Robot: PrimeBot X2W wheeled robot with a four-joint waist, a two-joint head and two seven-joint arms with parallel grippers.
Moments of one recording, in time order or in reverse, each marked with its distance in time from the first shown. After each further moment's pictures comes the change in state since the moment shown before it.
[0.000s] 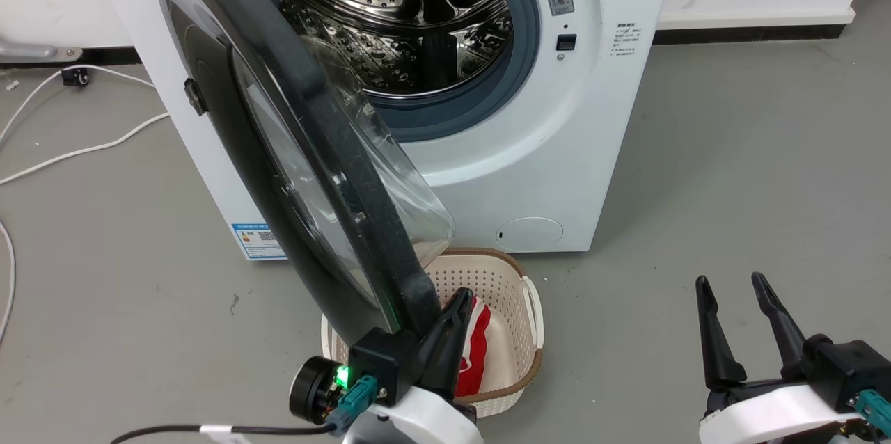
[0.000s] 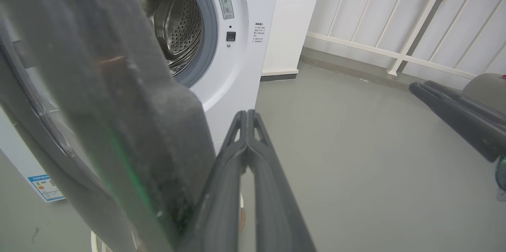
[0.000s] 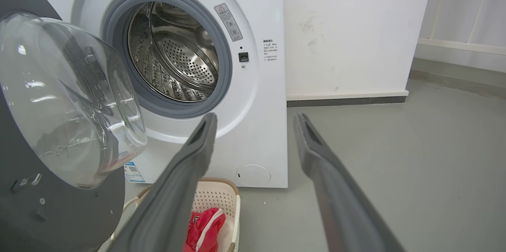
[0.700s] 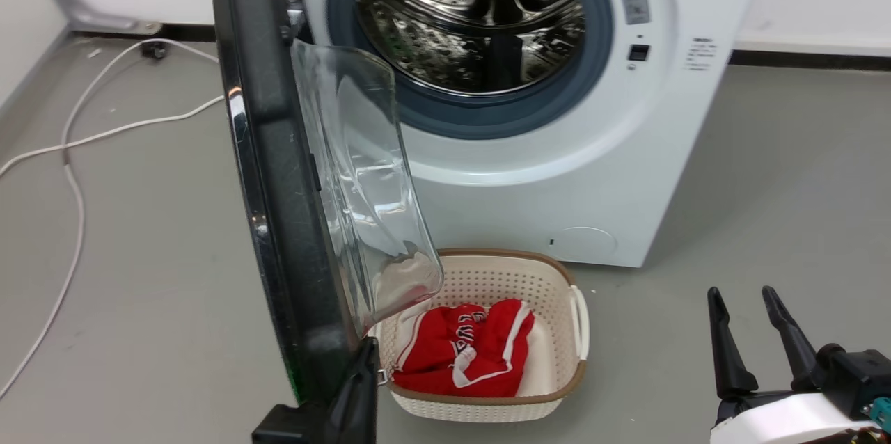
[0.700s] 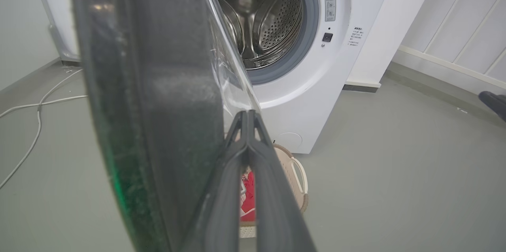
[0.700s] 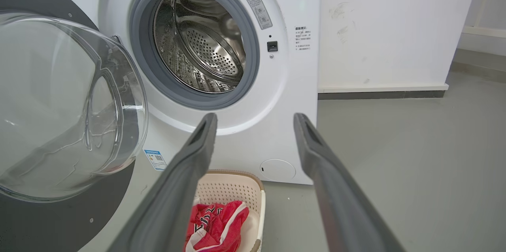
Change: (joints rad) left arm 0.255 0.078 0.077 -0.260 0.035 0.173 0.016; right arm 0.021 0.000 -0.022 0.006 0.033 0.000 0.021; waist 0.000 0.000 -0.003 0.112
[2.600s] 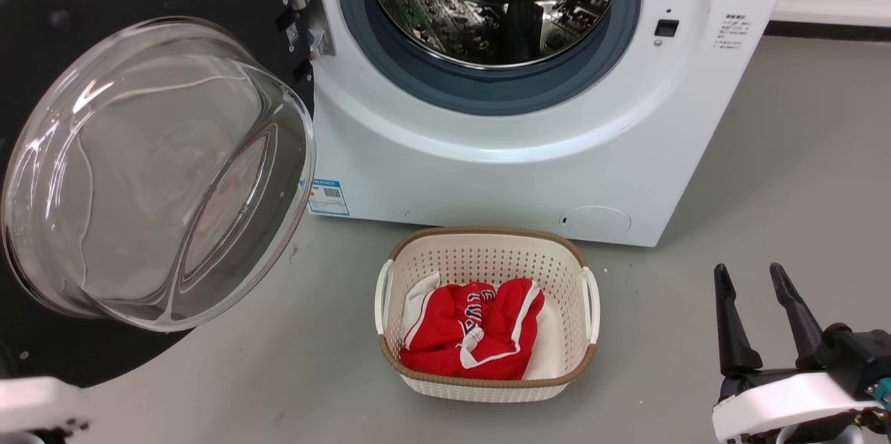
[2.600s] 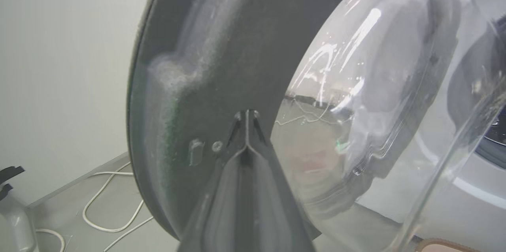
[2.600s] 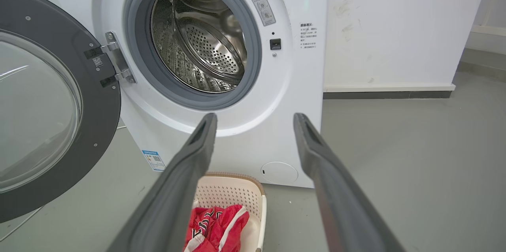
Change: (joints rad) left arm -0.239 0.254 0.639 0.520 -0.225 -0.070 -0.274; right arm -0.053 0.001 -0.017 0.016 -0.010 0.000 -0.015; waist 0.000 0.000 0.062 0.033
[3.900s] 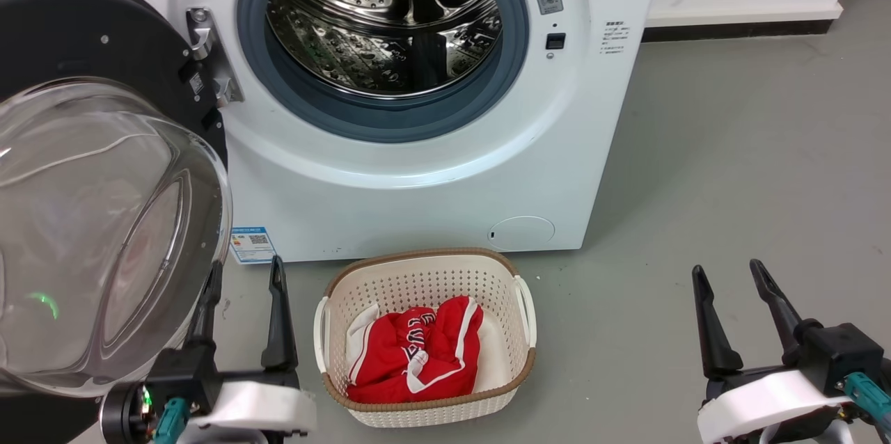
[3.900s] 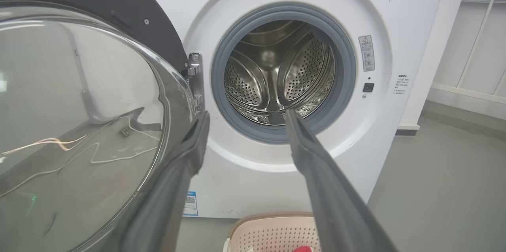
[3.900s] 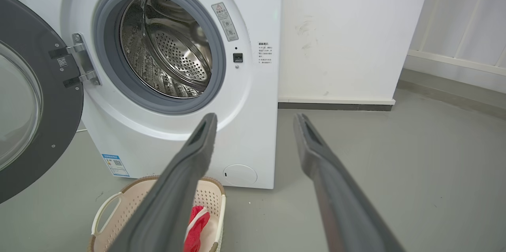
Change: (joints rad) left arm 0.028 -0.286 -0.294 -0.214 0.269 -0.110 -0.003; right arm 0.004 0.000 0.035 -0.037 -0.097 0.000 0.033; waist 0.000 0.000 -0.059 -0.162
